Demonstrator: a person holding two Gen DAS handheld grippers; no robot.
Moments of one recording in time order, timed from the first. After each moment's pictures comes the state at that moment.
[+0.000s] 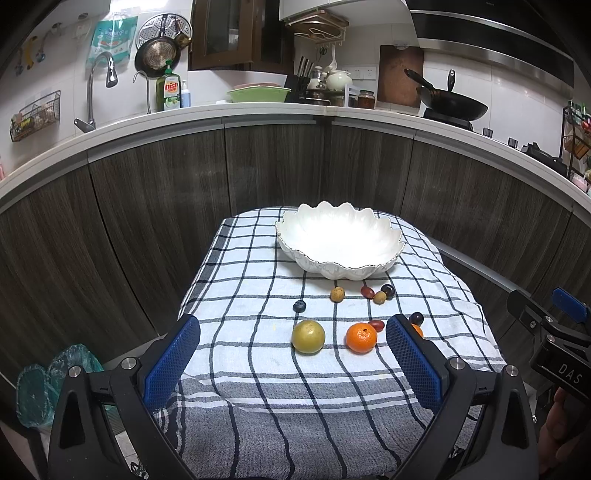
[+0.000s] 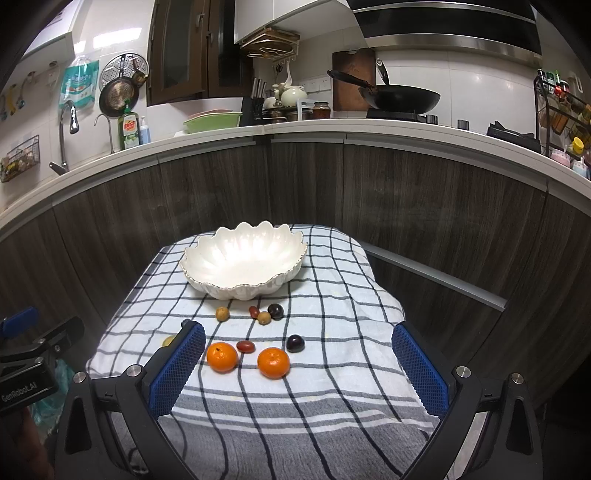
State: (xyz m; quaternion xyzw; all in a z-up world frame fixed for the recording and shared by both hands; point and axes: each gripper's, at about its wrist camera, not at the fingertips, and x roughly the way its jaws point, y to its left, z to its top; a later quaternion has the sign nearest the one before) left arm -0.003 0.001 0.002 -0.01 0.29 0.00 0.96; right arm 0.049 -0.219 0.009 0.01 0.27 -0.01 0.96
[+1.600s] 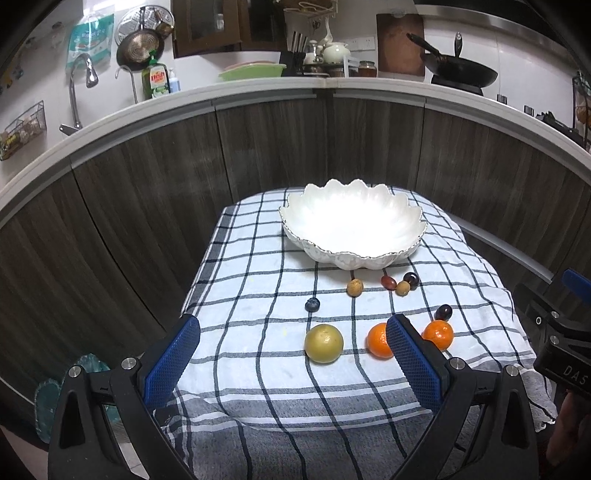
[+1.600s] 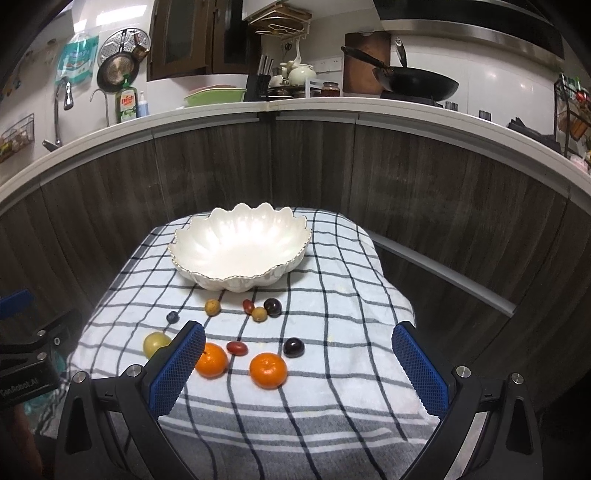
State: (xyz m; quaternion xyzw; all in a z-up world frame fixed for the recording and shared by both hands) left arm 0.061 -0.007 -0.023 0.03 0.34 0.02 0.94; right arm 0.103 -0.210 -0.017 -0.01 0.30 0.00 0.95
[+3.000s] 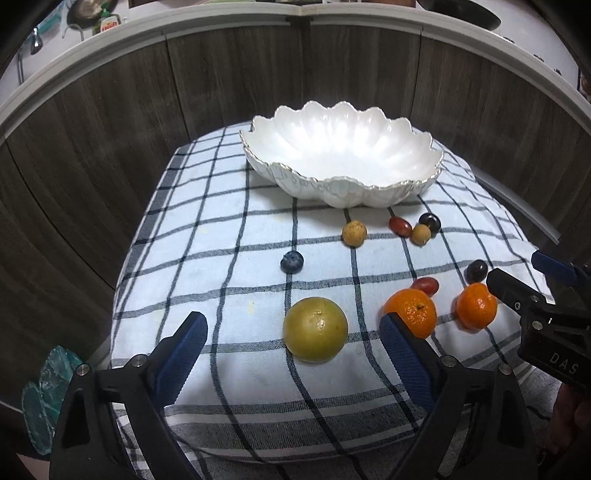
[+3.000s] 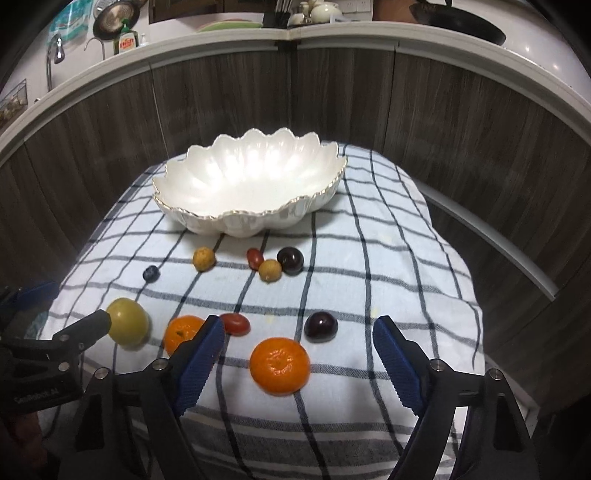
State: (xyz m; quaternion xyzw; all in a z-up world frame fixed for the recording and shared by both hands) left arm 0.138 -0.011 -0.118 0.04 0.44 -0.03 0.89; right arm 0.182 -0.196 -0.106 -0.02 0.41 0.03 0.91
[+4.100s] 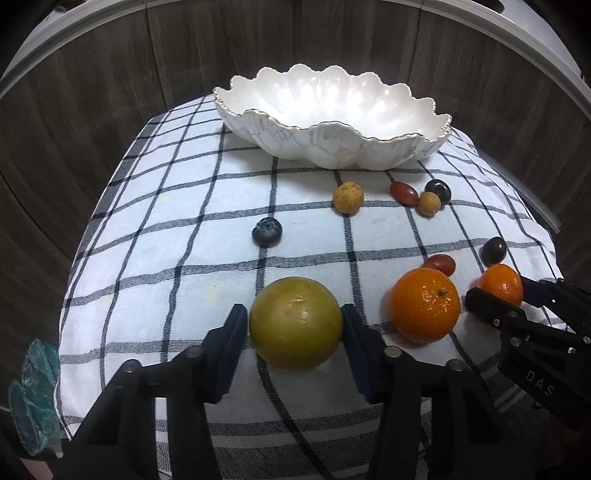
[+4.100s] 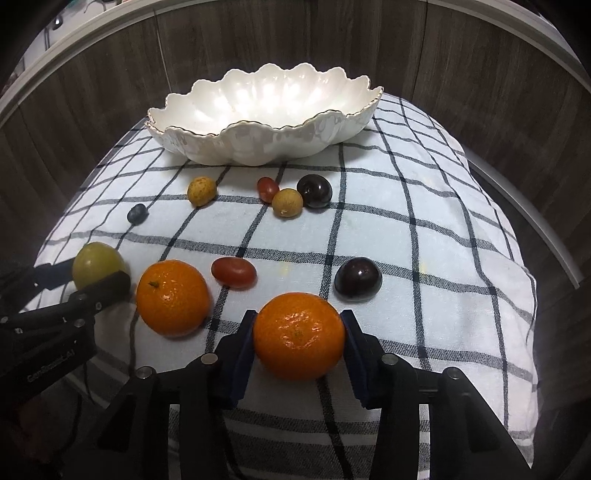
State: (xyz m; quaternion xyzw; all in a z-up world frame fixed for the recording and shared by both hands) left arm 0.156 -0.021 -0.166 0.03 0.47 -0.06 0.88; right arm 0.199 -0.185 -0.160 -0.03 0.48 0.06 0.87
